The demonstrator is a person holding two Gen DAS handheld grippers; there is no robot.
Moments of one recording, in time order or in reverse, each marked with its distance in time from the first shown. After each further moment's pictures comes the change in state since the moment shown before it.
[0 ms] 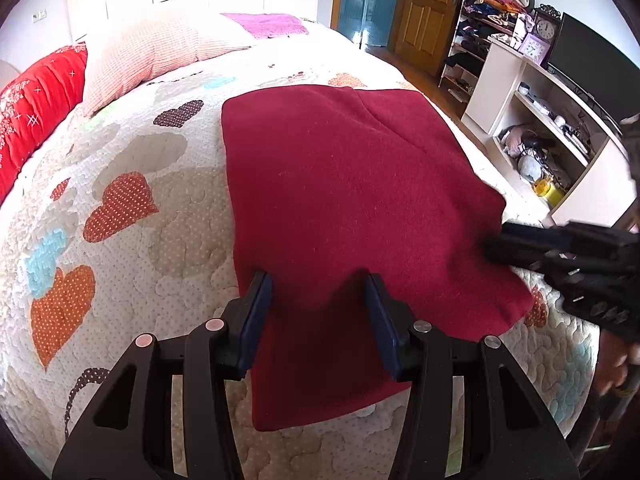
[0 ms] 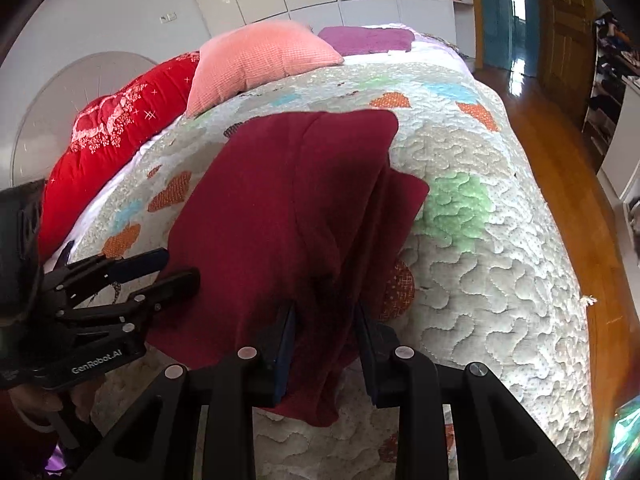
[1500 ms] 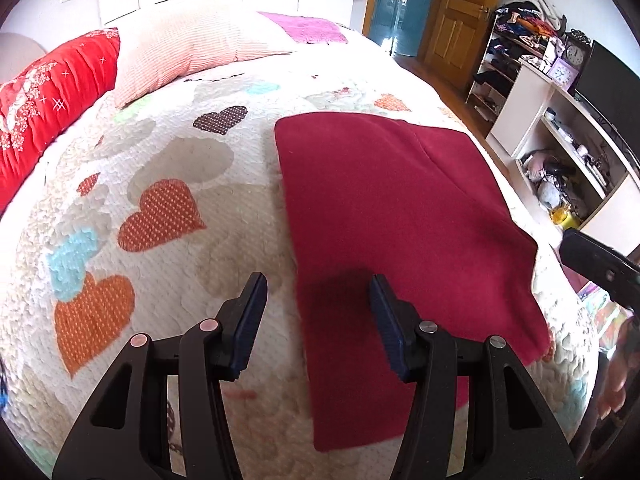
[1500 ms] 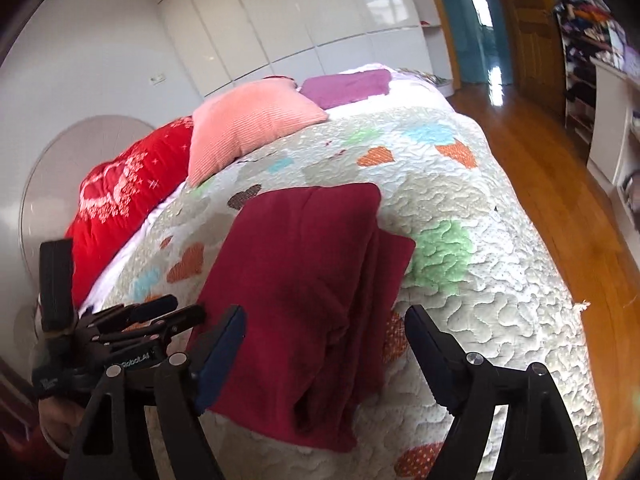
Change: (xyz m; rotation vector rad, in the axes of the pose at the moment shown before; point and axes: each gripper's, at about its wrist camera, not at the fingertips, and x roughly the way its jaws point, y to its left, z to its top) left arm -0.007 0.036 0.025 -0.092 -0.010 0.055; right arm -0.031 -0.009 0.012 0.150 -0.165 0.038
